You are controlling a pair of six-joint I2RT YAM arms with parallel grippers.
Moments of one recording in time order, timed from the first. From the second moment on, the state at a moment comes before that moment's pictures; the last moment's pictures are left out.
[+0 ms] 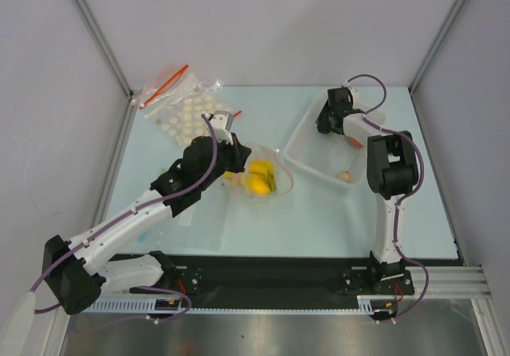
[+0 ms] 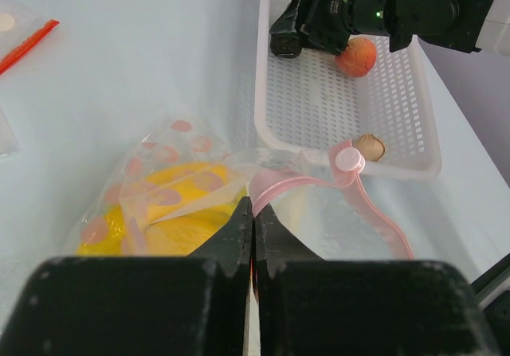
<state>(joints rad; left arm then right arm) -0.75 1.11 0.93 -0.10 -0.18 -0.42 0.20 2.17 1.61 -0.20 0.21 0.58</state>
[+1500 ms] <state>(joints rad) -0.75 1.14 0.93 -0.10 -0.20 -0.41 1.02 1.12 0.86 0.20 0.27 0.04</state>
